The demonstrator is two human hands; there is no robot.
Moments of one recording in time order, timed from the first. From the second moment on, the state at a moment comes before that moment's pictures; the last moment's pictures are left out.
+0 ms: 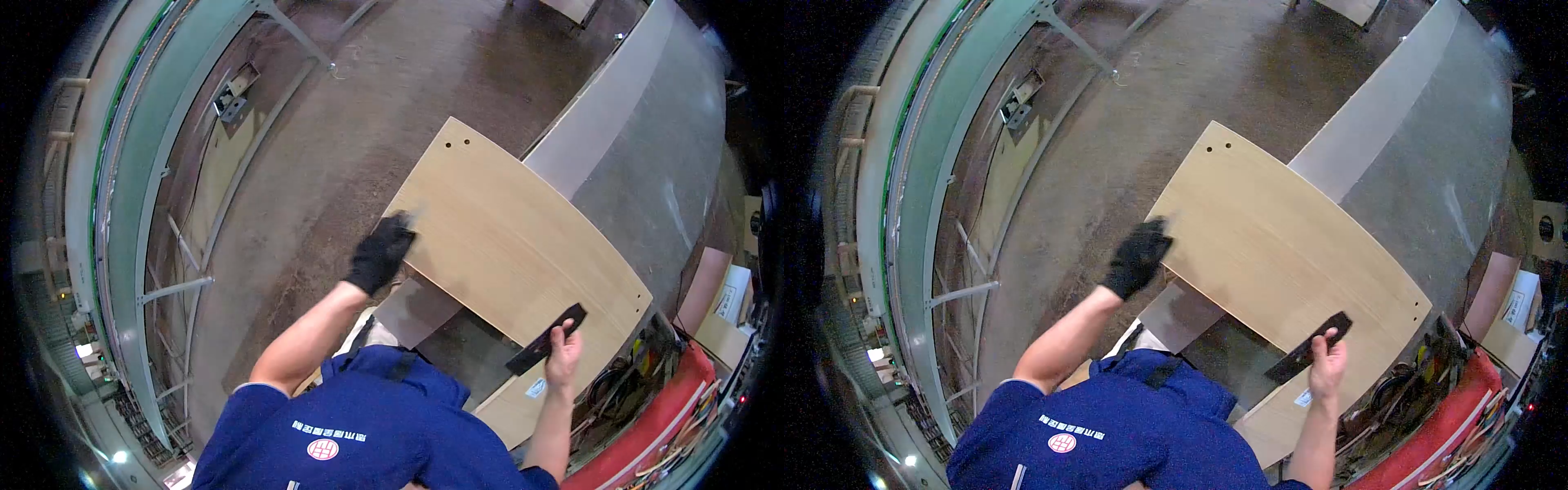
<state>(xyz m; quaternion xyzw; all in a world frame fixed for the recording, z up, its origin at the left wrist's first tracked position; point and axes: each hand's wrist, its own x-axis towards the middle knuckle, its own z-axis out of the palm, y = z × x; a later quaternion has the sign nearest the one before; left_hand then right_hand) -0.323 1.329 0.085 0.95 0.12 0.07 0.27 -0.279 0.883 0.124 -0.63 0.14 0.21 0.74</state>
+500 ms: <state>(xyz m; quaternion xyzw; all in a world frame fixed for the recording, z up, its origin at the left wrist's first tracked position) -0.178 1.198 0.129 0.97 -0.07 -0.08 0.22 -0.375 0.914 0.105 -0.73 0.21 0.18 0.63</state>
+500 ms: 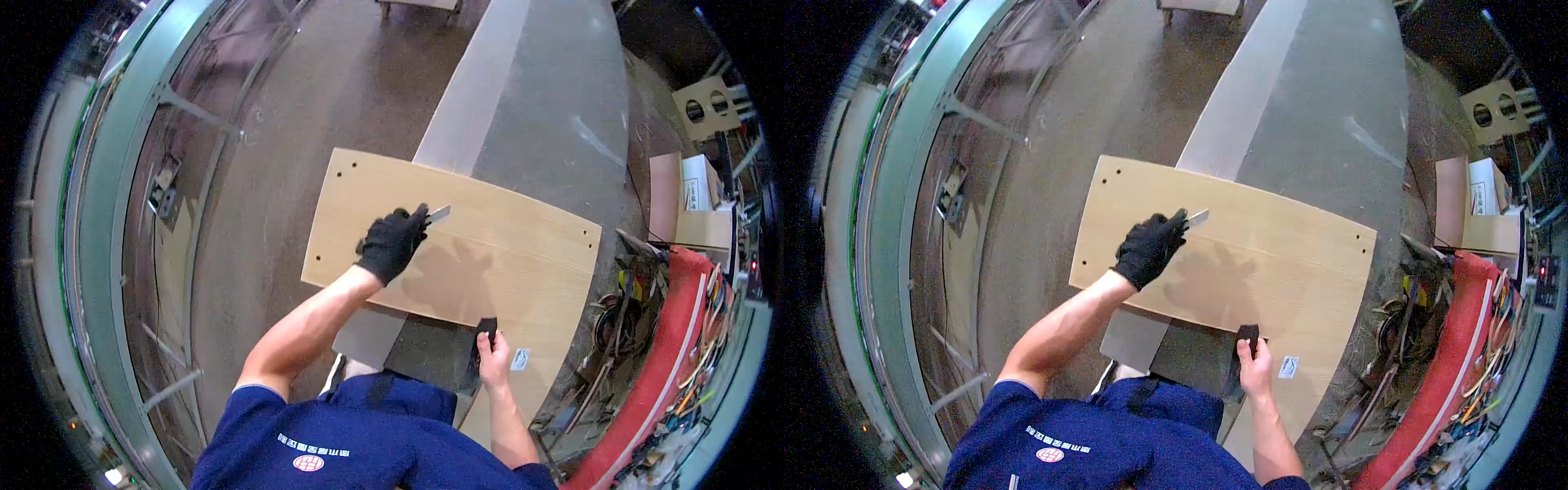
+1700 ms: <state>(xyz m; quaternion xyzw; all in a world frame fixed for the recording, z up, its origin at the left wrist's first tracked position) -0.510 1.329 0.108 0.46 0.44 0.08 0.77 -0.098 1.047 0.075 -0.93 -0.31 -0.05 0.18</state>
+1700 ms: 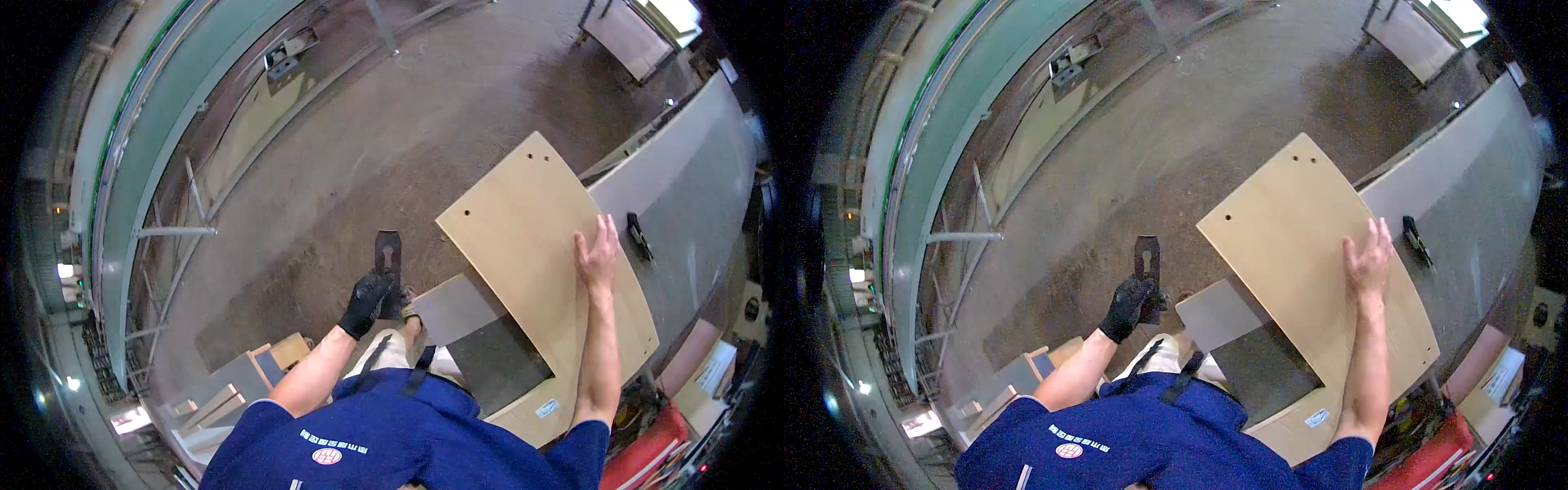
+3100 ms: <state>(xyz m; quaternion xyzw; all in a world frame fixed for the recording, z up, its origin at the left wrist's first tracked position) -0.566 1.310 0.049 0.37 0.52 0.20 0.74 -0.217 1.187 0.057 -0.87 -0.49 -0.03 0.09</state>
